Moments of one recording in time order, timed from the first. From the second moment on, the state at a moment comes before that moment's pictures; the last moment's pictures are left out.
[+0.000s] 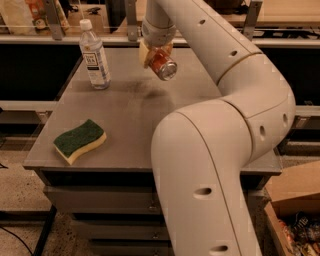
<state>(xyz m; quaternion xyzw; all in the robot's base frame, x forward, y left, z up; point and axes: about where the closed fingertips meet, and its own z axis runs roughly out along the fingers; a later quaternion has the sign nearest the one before) 0.781 0.006 0.882 -0.27 0.95 0.03 0.18</state>
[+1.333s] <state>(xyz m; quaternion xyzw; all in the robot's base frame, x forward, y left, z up) 0.718 -0.024 0.926 -0.31 0.91 0.11 0.25</state>
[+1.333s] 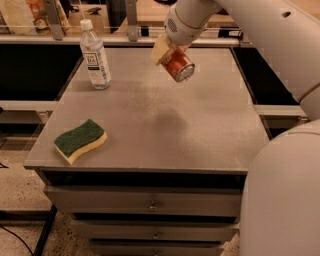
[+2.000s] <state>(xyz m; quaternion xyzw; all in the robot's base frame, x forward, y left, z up) 0.717 -0.022 0.928 -0.35 0.83 0.26 0.36</state>
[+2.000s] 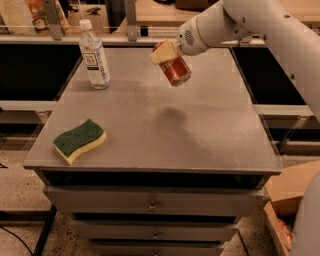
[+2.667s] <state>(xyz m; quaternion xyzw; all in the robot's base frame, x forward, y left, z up) 0.693 -0.022 0.956 -0.38 0.73 0.35 0.45</state>
